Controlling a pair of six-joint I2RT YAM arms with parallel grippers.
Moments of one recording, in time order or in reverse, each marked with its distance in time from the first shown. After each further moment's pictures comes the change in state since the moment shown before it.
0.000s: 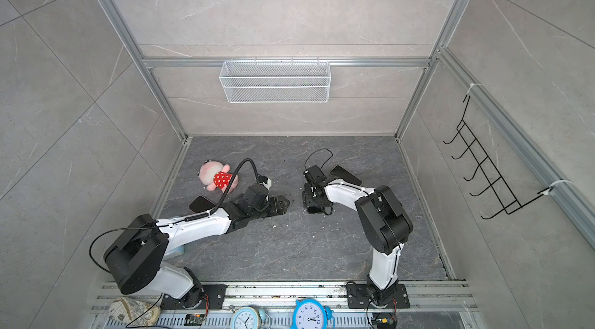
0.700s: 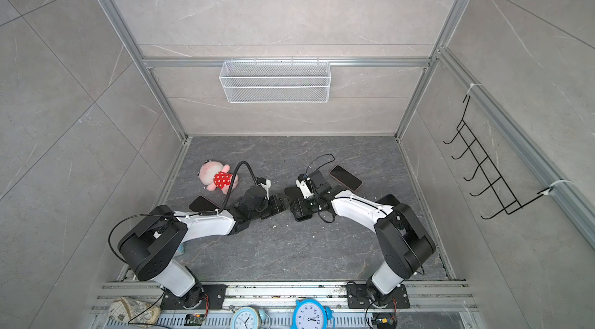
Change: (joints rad) left arm 0.053 0.091 -0.106 0.318 0.124 -0.177; right arm 0.083 -0.202 -0.131 0.110 -0.275 -0.127
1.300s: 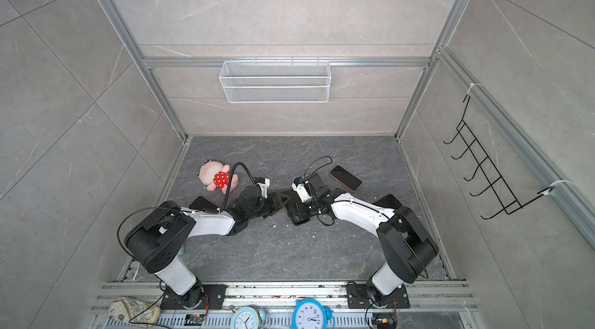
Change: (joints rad) left arm 0.037 0.071 -0.031 0.228 0.137 -0.086; right arm 0.031 -0.028 -0.016 0.003 -0.027 -0.027
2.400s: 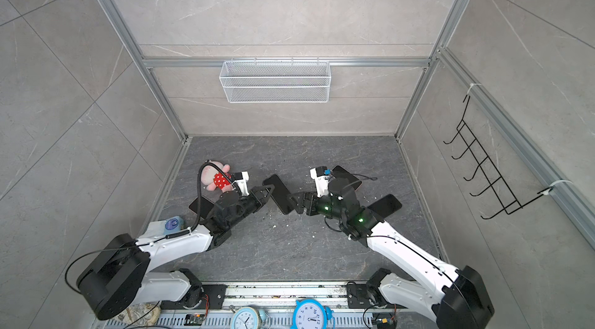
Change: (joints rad) left arm 0.005 -0.433 -0.164 0.105 -0.226 -0.042; right arm 0.009 -0.549 -0.267 0.393 -0.054 0.489
